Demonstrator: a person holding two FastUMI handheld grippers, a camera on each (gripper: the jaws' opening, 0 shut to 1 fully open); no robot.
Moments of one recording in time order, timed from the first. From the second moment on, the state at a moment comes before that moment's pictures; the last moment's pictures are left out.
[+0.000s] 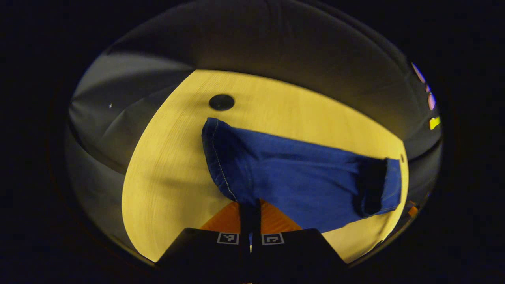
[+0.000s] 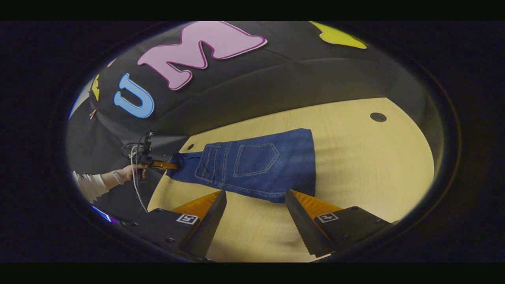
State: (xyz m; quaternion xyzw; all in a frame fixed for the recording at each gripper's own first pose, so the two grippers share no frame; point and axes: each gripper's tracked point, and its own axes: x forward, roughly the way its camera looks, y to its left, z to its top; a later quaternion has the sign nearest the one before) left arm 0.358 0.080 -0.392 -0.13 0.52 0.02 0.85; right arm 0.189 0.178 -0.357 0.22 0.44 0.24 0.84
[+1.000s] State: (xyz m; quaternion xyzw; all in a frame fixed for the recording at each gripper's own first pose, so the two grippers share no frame) left arm 0.373 -0.316 -0.369 0.02 0.48 -0.23 0.85; right arm 0.157 0.109 -0.292 0.17 0.38 0.22 0.88
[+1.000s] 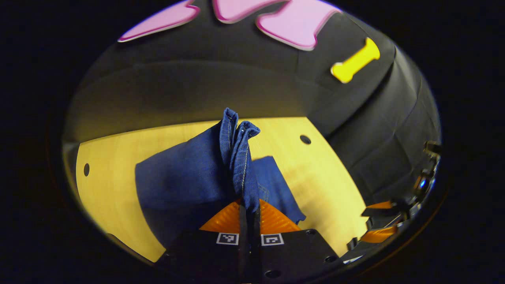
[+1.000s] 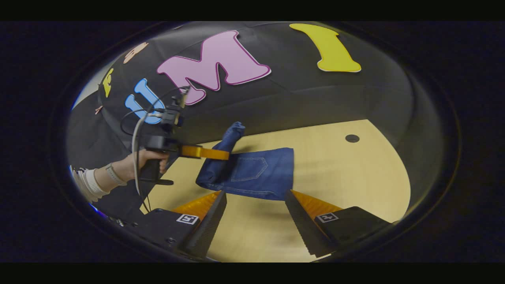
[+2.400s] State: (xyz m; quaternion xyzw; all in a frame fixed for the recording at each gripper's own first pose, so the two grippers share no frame) left arm 0.085 -0.263 -0.129 0.04 0.14 -0.13 0.98; right arm 0.085 0.093 -0.089 0.03 0.10 0.09 0.99
